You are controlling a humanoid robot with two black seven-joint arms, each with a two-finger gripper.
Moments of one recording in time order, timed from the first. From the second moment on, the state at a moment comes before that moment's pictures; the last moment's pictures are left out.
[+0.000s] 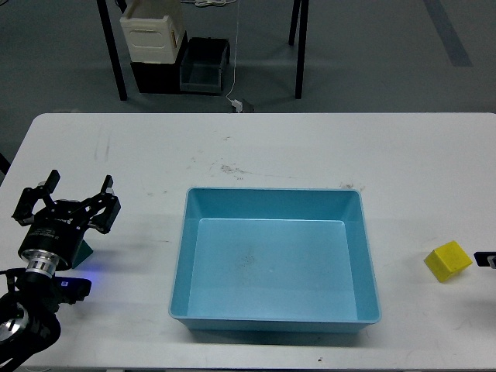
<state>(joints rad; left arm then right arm) -0.08 0.61 -0.76 -1.50 -0.78 -0.49 -0.49 0.76 -1.27 0.29 1.50 -1.83 0.47 0.49</state>
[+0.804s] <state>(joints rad) -0.08 0.59 -0.76 -1.50 -0.78 -0.49 -0.49 0.77 -1.05 0.28 1.33 -1.83 0.49 0.49</state>
